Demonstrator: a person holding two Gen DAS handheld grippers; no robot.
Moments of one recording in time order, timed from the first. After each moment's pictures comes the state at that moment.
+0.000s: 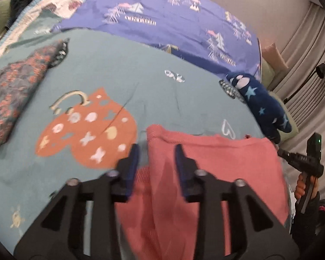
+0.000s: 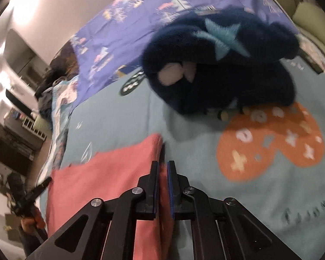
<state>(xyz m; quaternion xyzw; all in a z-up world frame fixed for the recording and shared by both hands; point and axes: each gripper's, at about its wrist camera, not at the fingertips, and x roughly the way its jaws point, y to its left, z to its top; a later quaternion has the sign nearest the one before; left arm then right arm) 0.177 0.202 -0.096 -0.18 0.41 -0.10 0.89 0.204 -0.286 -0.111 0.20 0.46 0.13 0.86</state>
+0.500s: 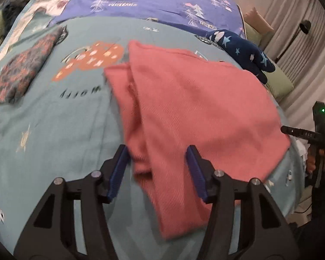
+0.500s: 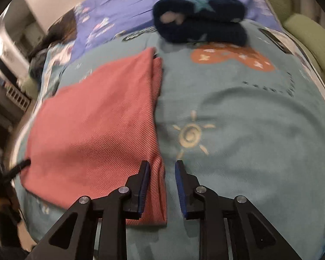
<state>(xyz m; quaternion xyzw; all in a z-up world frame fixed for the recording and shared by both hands) 0.047 0.175 -0.117 -0.11 0.46 -0.13 0.87 0.078 -0.267 -0.122 0.13 0.51 0.07 0.85</state>
